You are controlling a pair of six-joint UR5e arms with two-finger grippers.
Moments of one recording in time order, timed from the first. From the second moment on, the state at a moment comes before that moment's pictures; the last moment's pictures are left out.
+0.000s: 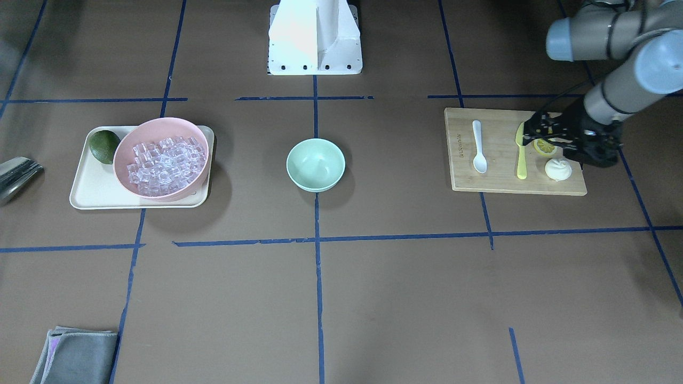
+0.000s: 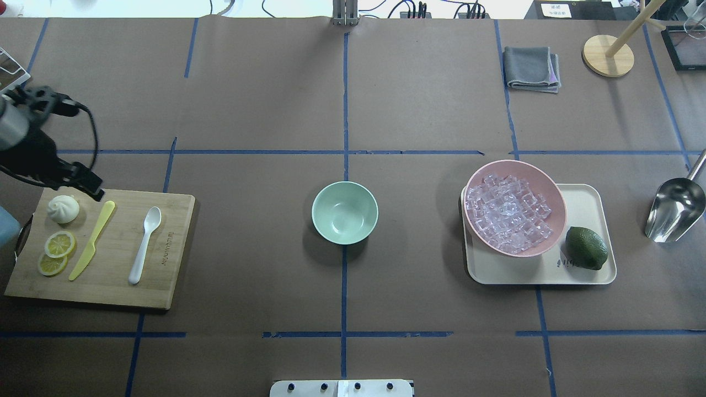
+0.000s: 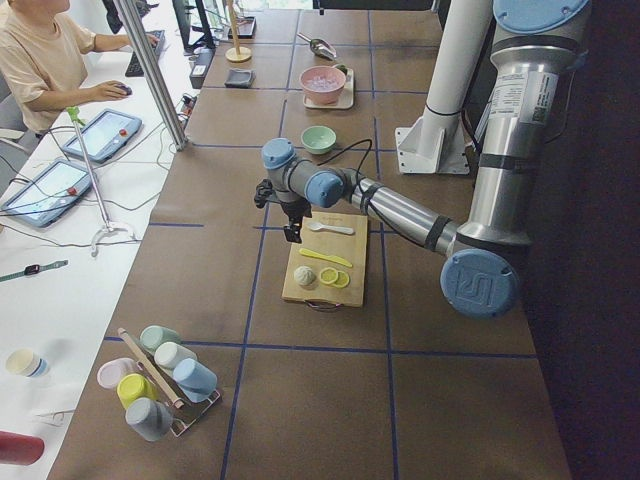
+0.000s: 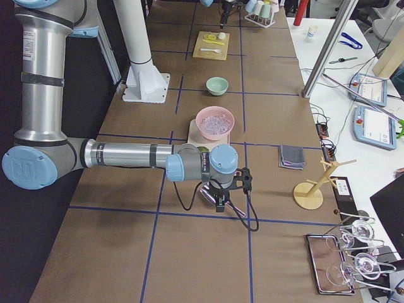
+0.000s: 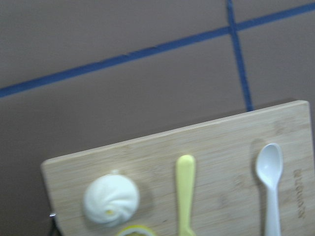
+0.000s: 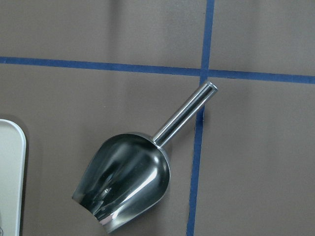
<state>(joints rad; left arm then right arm) -0.94 -1.70 -1.86 -1.62 -2.27 -0.51 1.49 -1.69 1.69 -1.47 2.41 0.05</state>
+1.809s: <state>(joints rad) -0.66 -1.67 -1.86 -1.79 -2.04 -0.79 1.48 -1.69 1.69 -1.47 2.42 0.05</state>
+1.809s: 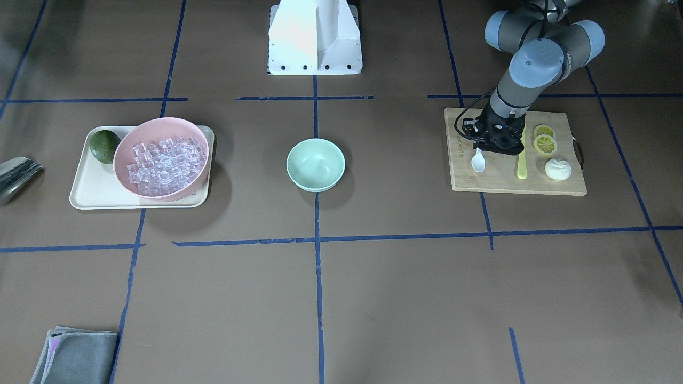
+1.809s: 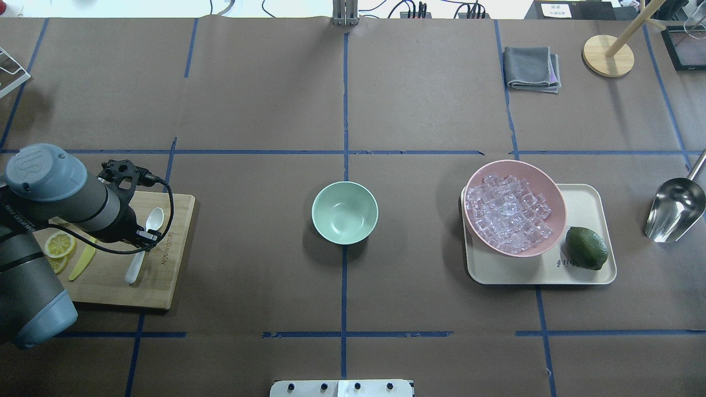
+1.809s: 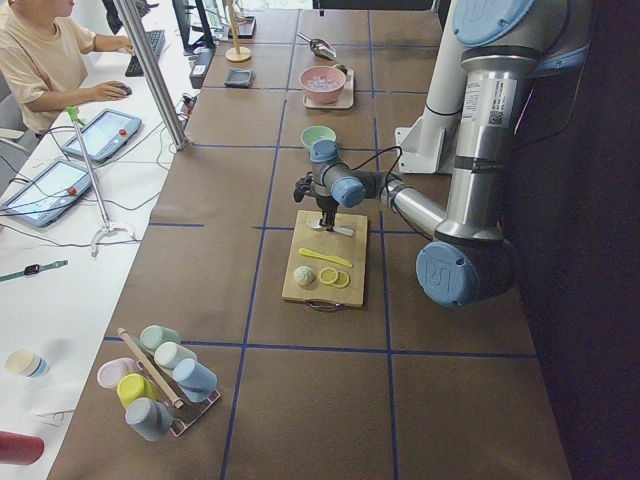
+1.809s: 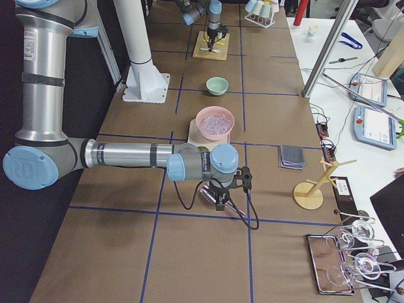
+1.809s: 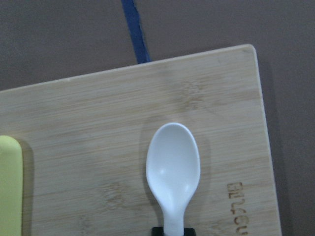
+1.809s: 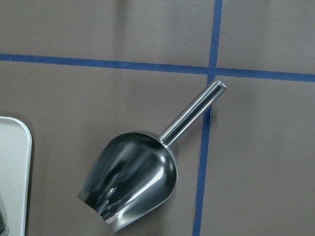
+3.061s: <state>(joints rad) -0.55 -2.36 -1.68 -1.42 -2.08 -0.82 1.46 -1.67 1.69 -1.47 2.43 0.08</state>
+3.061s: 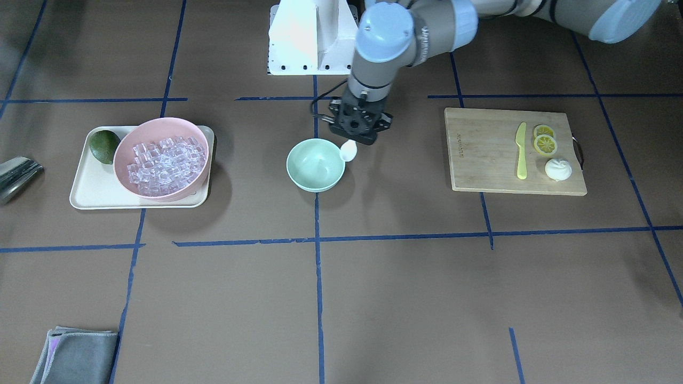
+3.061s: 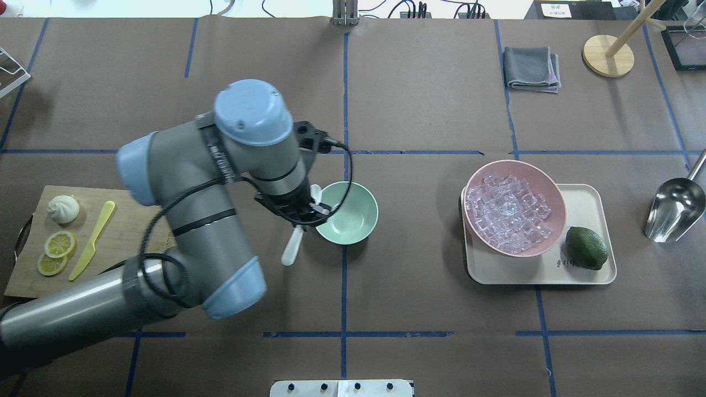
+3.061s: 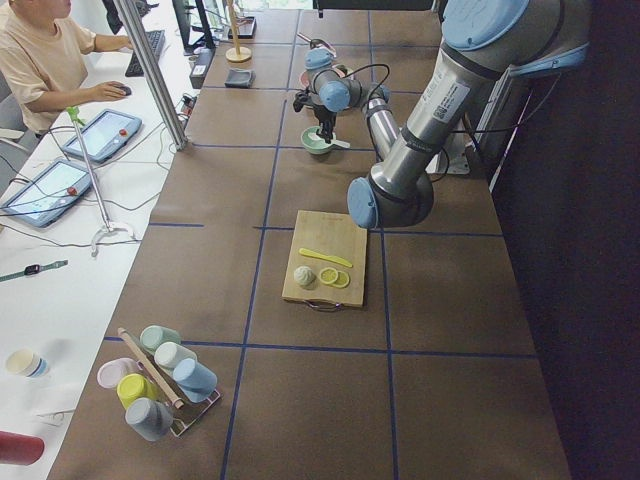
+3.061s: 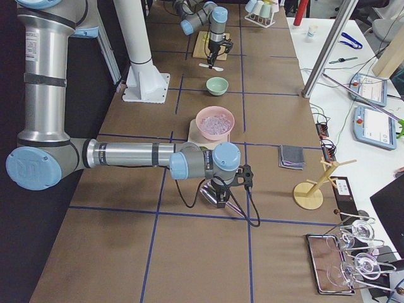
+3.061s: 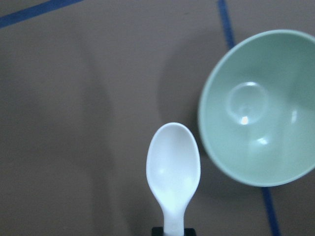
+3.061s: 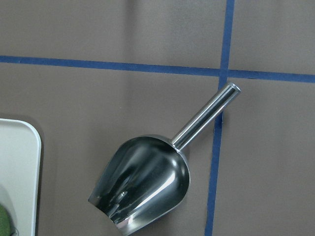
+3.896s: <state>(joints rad) -0.51 -2.48 -1.47 -1.51 -2.05 -0.82 1.44 -1.67 1.69 -1.47 2.43 0.10</state>
